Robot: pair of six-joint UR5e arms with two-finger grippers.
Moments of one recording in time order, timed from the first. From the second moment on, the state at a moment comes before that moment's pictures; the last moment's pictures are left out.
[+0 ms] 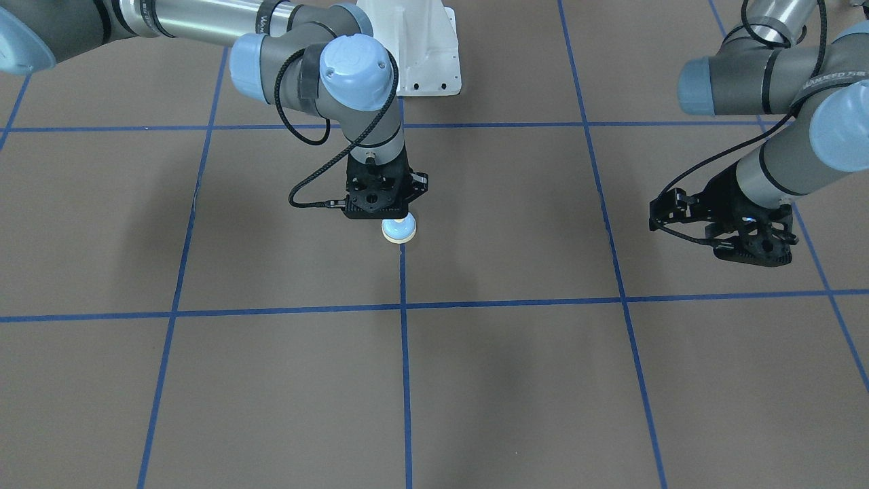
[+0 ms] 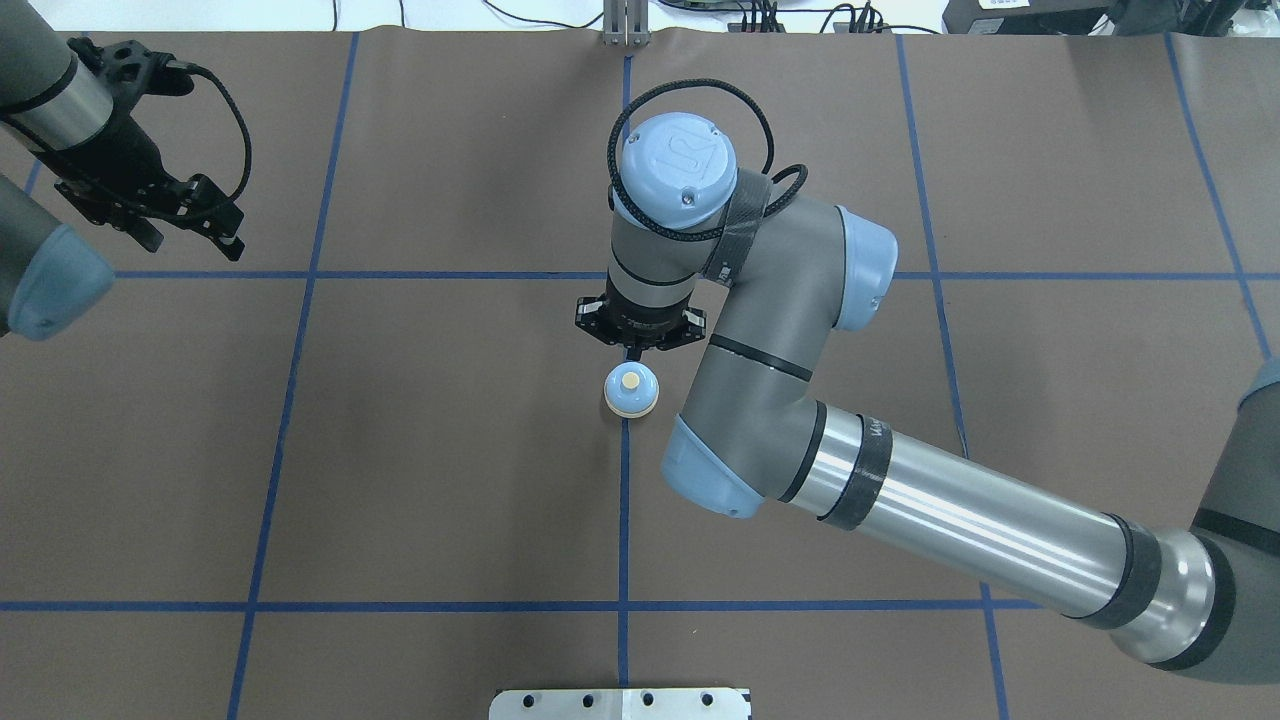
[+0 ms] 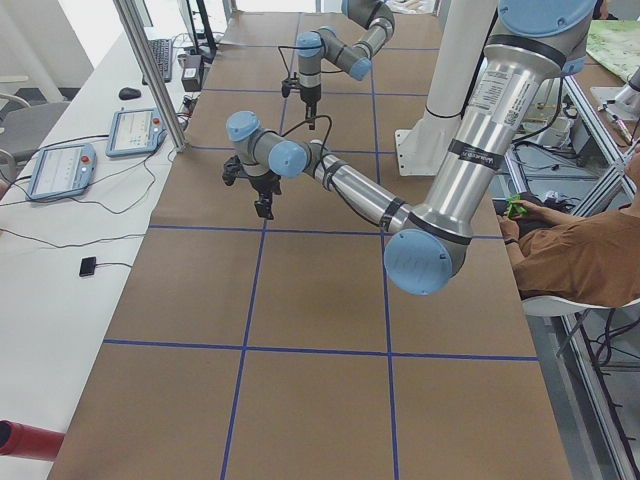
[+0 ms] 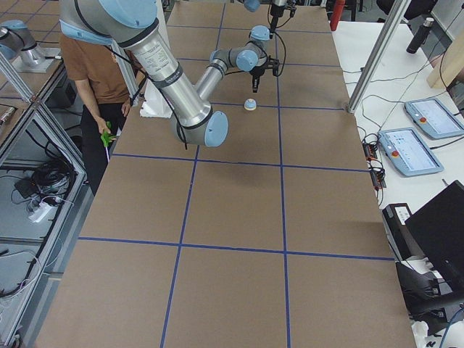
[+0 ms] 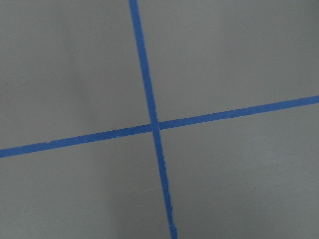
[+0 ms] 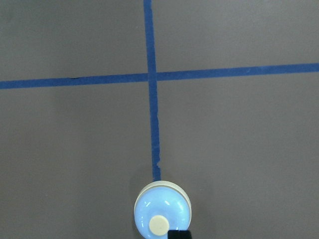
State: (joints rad) left arm -1.07 -1.94 -1.71 -1.46 -2.36 -0.47; right arm 0.56 -0.72 1.50 -1.57 1.99 1.28
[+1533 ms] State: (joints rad) left arm -1.07 -1.93 -1.75 -1.45 -2.35 -0.46; right arm 0.61 -0.79 1.50 -1.50 2.03 1.28
